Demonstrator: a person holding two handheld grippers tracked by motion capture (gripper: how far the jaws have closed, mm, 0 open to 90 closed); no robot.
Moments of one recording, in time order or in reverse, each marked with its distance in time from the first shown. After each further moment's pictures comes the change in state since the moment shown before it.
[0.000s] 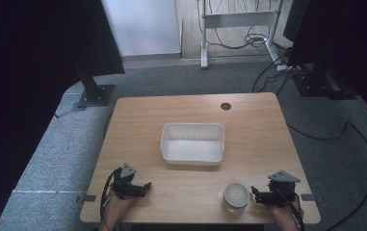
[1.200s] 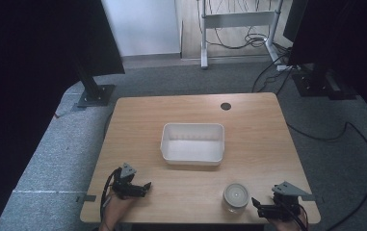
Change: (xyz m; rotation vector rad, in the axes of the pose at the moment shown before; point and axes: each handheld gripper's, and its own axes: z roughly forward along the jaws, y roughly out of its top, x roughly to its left) left arm 0.000 0.000 0.000 0.000 0.000 0.000; right arm 0.019 -0.014 -0.040 -0.043 0.092 -0.011
